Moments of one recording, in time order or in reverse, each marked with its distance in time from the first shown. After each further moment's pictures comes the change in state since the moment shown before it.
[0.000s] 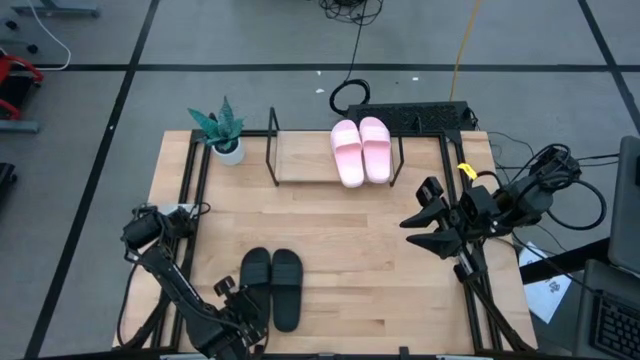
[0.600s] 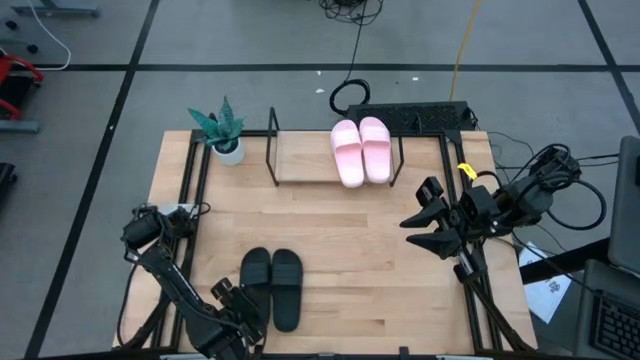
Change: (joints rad) left arm 0.000 0.000 0.000 -0.001 0.035 -0.098; right arm 0.000 0.000 0.000 0.001 0.000 0.000
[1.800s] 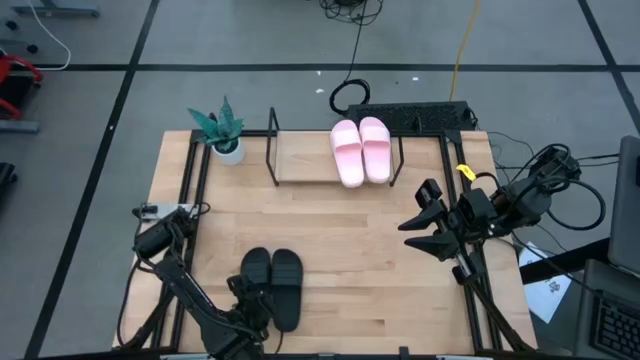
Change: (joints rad) left arm 0.044 0.108 0.134 -0.153 -0.106 0.400; right arm 0.003 0.000 0.000 -0.035 -0.004 0.000
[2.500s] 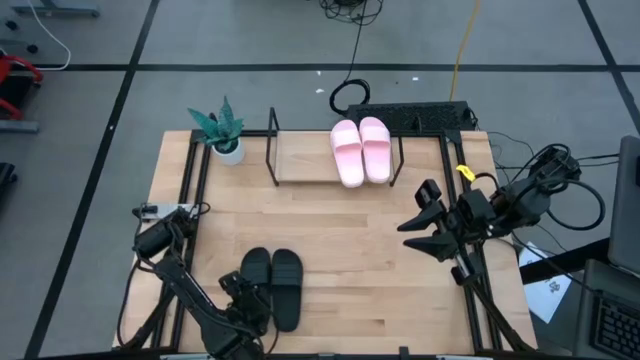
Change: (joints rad) left arm 0.002 -0.001 0.003 -0.073 0.079 -0.144; right arm 0.000 0.000 0.000 -0.018 0.000 0.000
